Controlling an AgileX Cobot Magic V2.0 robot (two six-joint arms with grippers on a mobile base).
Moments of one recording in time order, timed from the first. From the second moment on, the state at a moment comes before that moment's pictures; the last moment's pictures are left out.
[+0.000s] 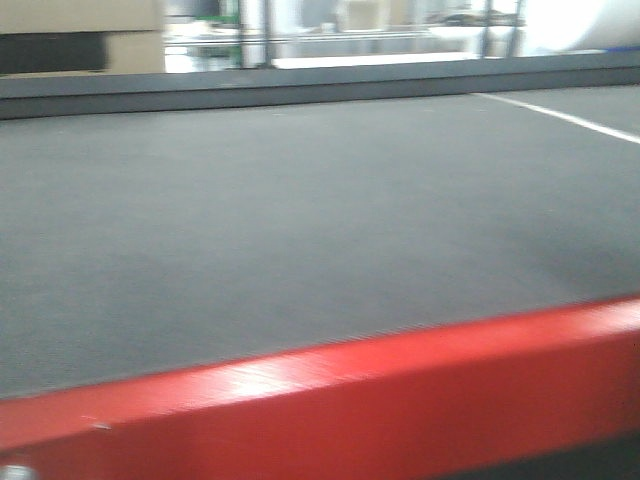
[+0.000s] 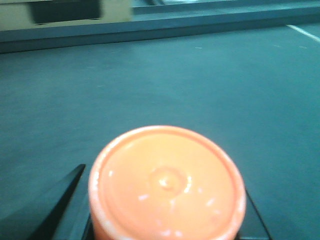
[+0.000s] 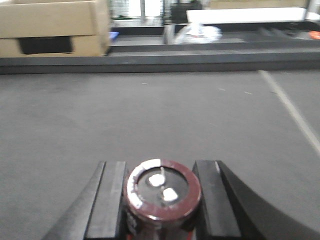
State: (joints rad) left arm -0.13 0.61 -0.94 0.01 0.74 0.00; right arm 0.24 0.61 -0.89 0.22 0.53 -0.12
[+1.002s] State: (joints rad) left arm -0.13 0.61 -0.94 0.01 0.74 0.00; right arm 0.24 0.61 -0.89 0.22 0.53 -0.12
